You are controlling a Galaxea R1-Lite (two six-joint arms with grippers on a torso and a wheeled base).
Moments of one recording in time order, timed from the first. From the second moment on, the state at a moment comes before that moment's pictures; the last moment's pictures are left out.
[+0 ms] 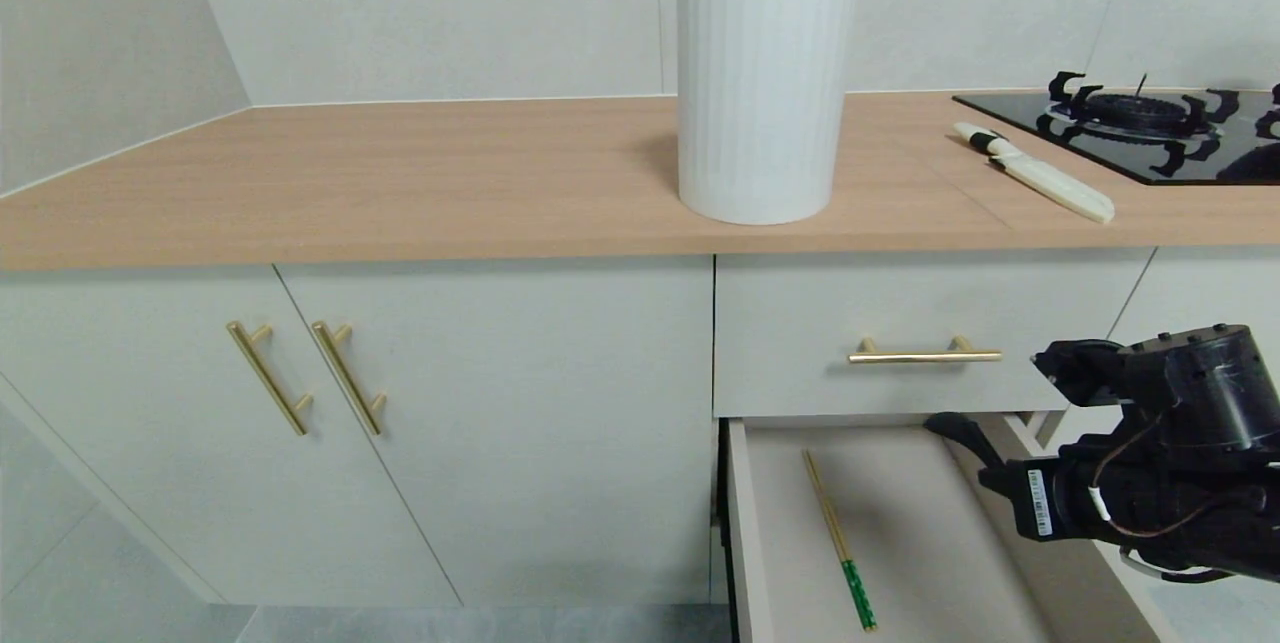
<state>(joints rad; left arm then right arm) 0.00 0.00 0.00 0.00 0.02 0.00 0.39 1.52 -0.57 -0.25 -0.13 0.23</state>
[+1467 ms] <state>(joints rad) 0.00 0.00 0.00 0.00 0.02 0.00 0.40 2.14 -0.52 -0.85 -0.19 0.25</state>
